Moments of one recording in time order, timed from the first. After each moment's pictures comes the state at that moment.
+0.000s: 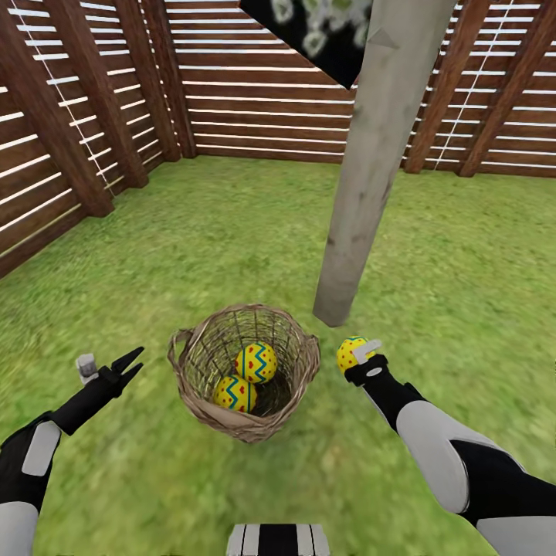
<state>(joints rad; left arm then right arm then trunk) -0.58 0.23 0.56 -0.84 0.56 0.64 -0.96 -1.02 0.03 -0.20 -0.18 0.69 0.14 -0.07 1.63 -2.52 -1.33</state>
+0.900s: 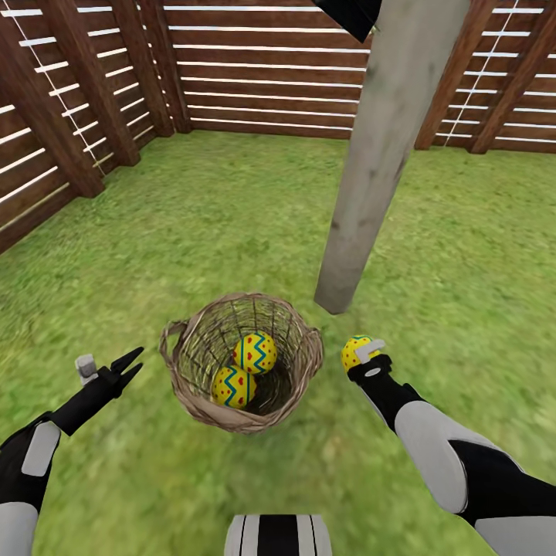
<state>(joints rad) -0.58 0.23 0.56 -0.84 0.57 0.64 -0.97 -1.02 0.04 -0.20 -0.17 0.68 0.15 -0.16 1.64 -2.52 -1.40</state>
